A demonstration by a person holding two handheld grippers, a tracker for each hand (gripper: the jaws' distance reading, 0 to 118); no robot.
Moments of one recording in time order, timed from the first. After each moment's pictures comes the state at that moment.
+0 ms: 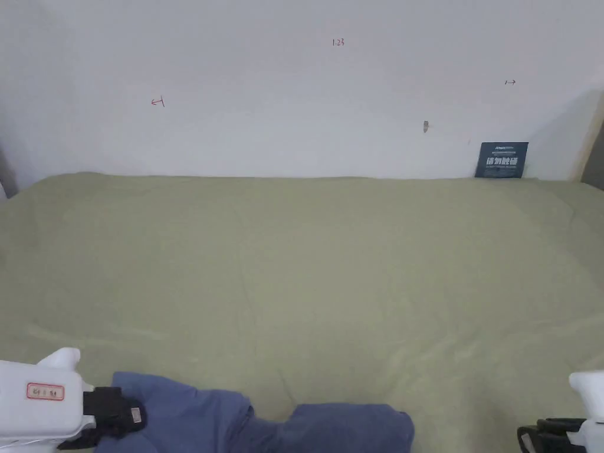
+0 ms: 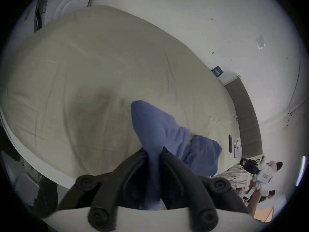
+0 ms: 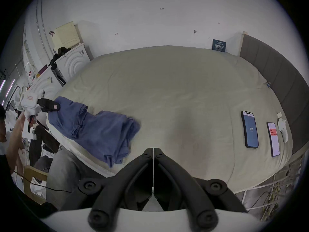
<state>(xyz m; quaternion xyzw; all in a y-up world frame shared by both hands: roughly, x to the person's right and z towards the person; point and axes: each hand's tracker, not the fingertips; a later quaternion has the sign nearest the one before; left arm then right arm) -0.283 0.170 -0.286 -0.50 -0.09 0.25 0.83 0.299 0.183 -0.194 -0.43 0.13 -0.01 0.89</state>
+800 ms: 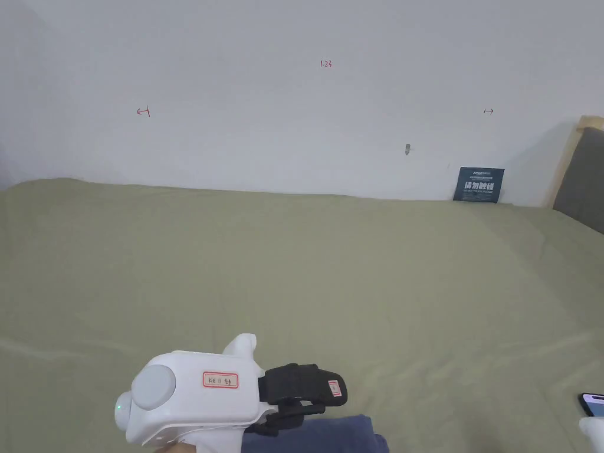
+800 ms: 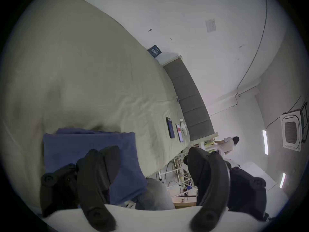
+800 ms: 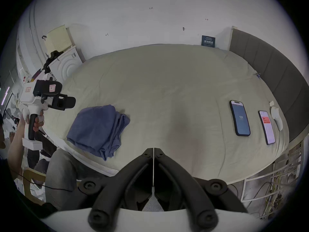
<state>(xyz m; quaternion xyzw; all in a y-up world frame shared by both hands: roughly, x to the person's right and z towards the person) -0.095 0.150 -0.315 -0.45 -0.36 0.33 0.75 0.326 0.177 -0.172 -0.44 0.10 -0.03 0.89</state>
